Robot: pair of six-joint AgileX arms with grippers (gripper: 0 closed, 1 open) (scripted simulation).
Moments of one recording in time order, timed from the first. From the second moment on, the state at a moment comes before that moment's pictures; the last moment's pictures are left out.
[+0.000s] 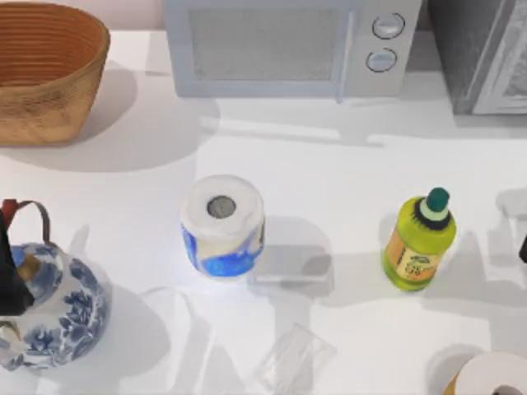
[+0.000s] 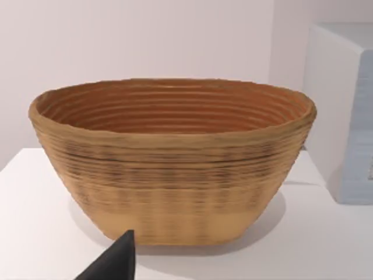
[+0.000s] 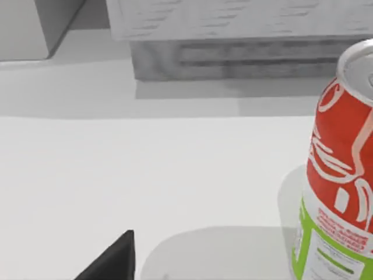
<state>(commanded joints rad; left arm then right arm) 0.00 0.00 0.00 0.00 0.00 0.00 -0.14 1.92 0.20 1.46 -0.16 0.02</state>
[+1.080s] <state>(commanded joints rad) 0.00 0.00 0.00 0.00 0.00 0.00 -0.13 2.20 0.35 1.65 -0.10 -0.01</state>
